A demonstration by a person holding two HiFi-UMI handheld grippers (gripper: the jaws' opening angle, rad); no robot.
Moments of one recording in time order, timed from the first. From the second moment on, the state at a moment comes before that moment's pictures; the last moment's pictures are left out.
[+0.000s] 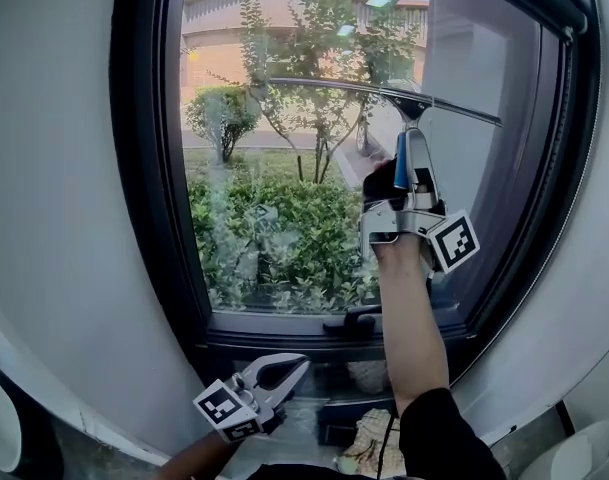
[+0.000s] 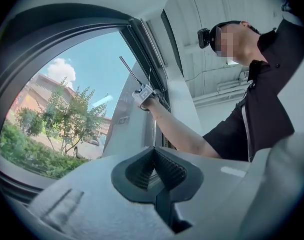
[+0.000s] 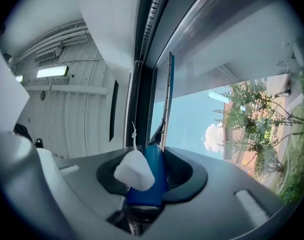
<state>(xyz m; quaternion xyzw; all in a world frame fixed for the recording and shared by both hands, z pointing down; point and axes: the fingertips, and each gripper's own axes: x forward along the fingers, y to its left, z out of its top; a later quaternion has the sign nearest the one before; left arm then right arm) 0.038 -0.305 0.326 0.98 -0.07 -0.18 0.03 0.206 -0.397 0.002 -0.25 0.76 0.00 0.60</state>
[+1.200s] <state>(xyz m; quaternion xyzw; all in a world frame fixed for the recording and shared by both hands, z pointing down) 0.050 -0.283 0.340 0.98 -0.06 -0.16 0.05 0.211 -0.392 0.051 -0.28 0.75 -0.03 0.60</state>
